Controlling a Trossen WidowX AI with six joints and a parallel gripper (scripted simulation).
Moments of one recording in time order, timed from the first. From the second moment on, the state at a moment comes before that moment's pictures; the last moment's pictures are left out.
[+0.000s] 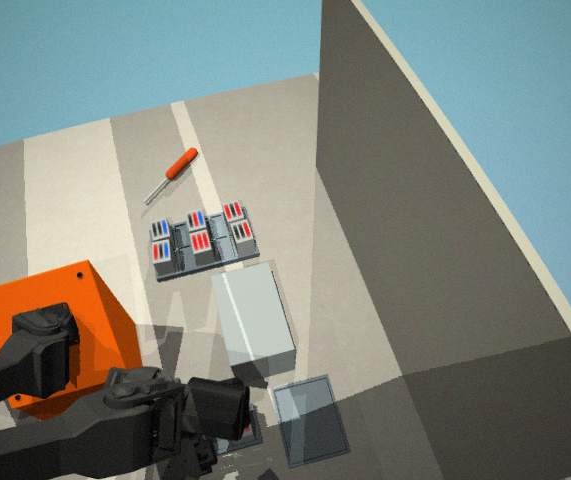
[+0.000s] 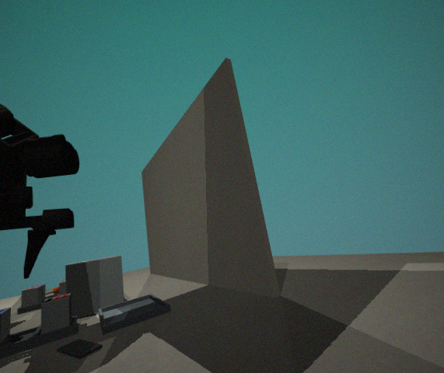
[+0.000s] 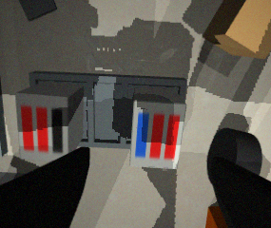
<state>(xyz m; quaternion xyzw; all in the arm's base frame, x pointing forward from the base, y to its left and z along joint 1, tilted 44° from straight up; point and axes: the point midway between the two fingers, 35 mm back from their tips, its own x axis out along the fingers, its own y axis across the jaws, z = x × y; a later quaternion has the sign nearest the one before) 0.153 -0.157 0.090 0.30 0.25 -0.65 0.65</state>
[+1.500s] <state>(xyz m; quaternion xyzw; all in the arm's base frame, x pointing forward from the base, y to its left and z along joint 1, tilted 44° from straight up) 0.151 -0.207 0.039 0.29 0.25 -0.65 0.65</state>
